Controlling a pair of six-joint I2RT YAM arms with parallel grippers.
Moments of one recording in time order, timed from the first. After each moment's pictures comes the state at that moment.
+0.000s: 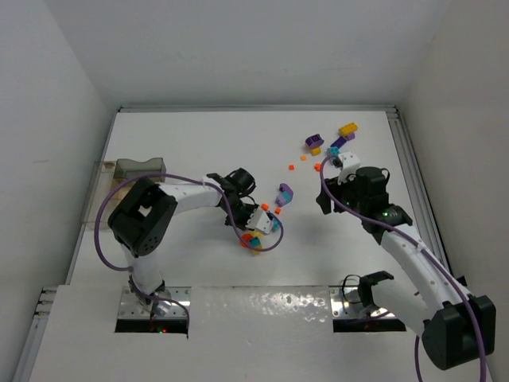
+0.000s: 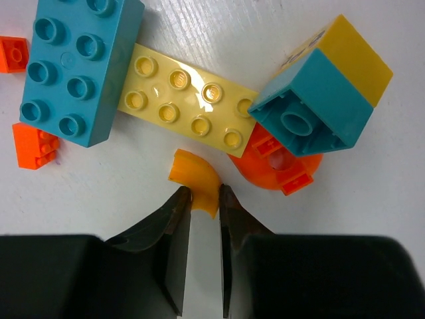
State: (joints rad) left arm -0.68 1.81 1.08 -0.62 0.45 1.28; right arm 0.25 0.94 0.60 -0.27 -0.17 -0.02
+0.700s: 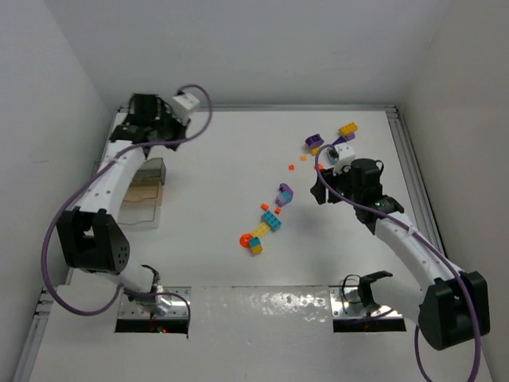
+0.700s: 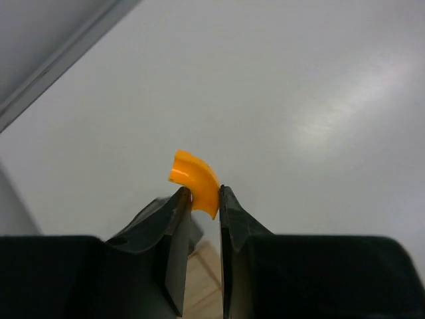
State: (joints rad) left arm -0.12 1.55 1.39 -0.58 0.33 0.58; right arm 0.25 1.05 0.62 -0.14 -0.19 0.02
